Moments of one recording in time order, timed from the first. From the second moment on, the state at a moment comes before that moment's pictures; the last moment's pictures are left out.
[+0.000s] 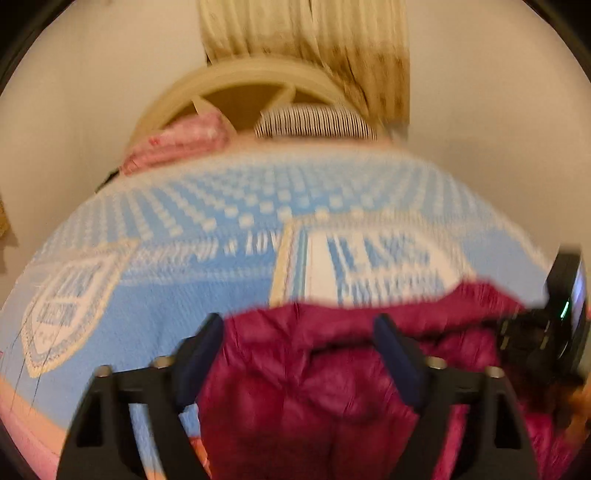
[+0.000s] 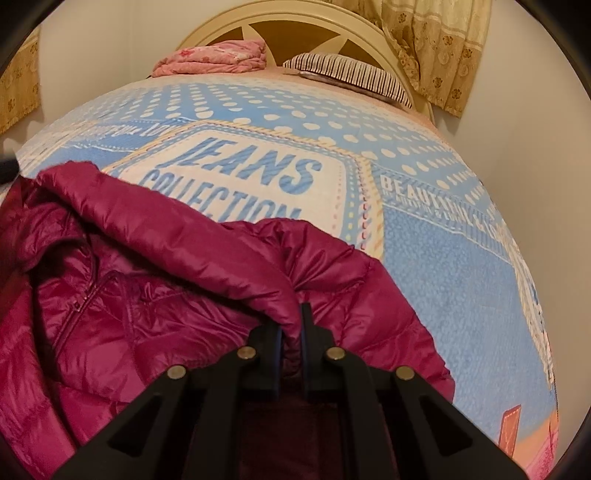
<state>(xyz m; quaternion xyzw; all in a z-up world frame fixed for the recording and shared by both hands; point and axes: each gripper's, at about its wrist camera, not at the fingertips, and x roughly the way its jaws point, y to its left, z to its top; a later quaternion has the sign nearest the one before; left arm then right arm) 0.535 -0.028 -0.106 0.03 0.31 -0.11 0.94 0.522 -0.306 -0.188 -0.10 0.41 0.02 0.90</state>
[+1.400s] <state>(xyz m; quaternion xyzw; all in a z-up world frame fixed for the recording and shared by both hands) 0.591 -0.094 -0.206 0.03 0.44 -0.10 0.89 0.537 -0.293 -0.189 0.02 0.41 0.05 0.91</state>
